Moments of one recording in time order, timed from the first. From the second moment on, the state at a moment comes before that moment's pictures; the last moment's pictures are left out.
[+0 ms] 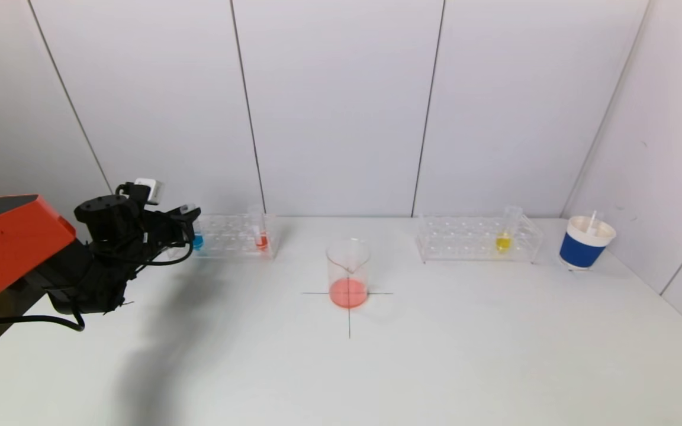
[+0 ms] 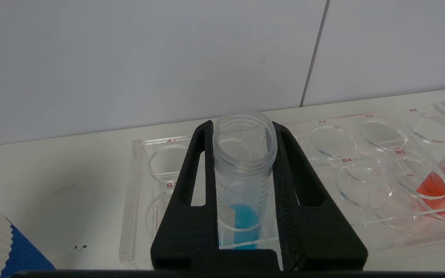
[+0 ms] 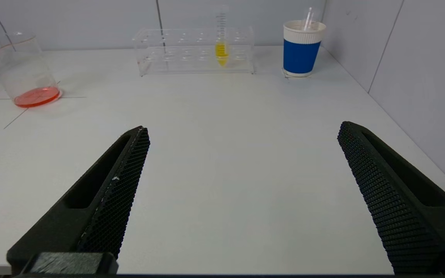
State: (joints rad) left arm 0.10 2.30 -1.02 -1.24 -0.30 0.03; right arm 0.00 0.00 0.00 -0.01 -0.03 0.03
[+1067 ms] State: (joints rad) left arm 0.10 2.23 -1.03 -1.20 -0.30 0.03; right arm 0.00 0.00 0.00 -0.01 -0.03 0.03
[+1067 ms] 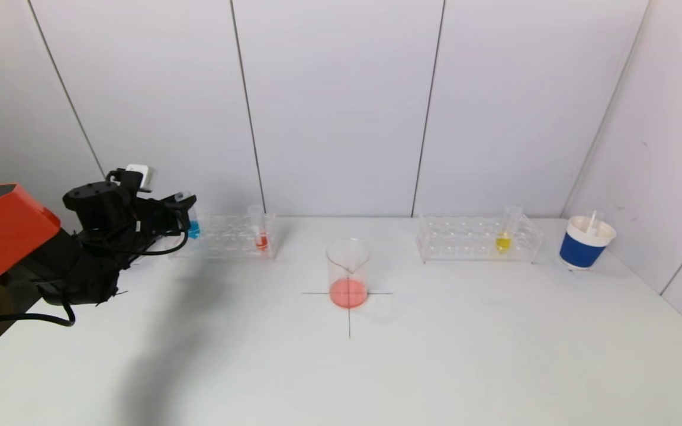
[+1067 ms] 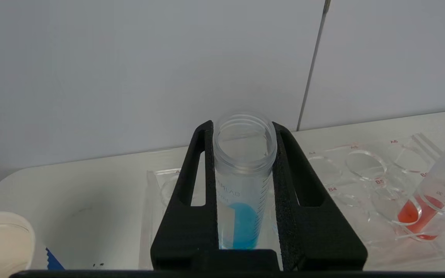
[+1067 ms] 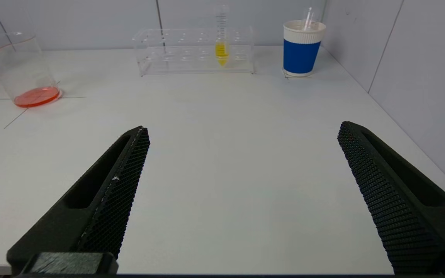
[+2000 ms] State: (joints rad) left arm 0.10 2.10 -1.12 -1.03 -0.29 0.03; right arm 0.00 0.00 0.00 -0.01 -0.03 0.03
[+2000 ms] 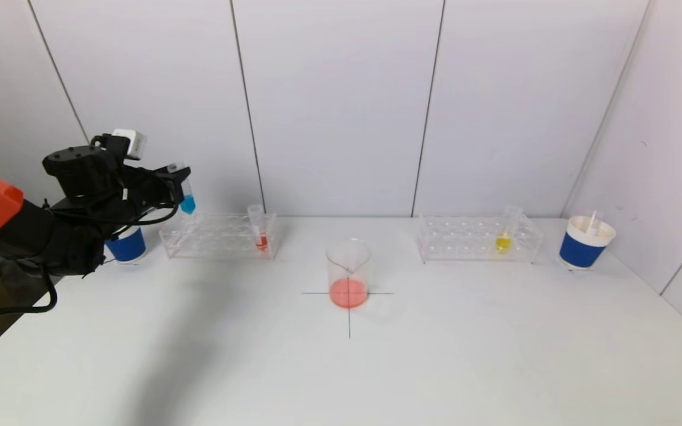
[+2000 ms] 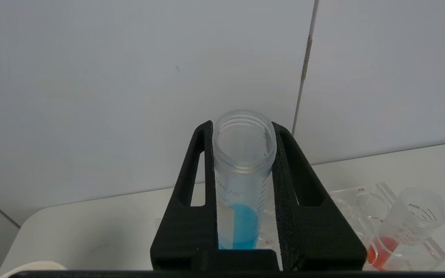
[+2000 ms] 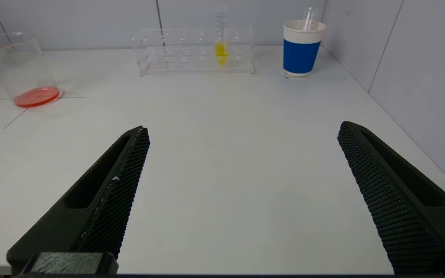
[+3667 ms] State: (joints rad) left arm -0.24 1.85 -1.33 -0.57 -0.15 0.26; right arm 0.00 0.00 0.00 -0.01 -0.03 0.03
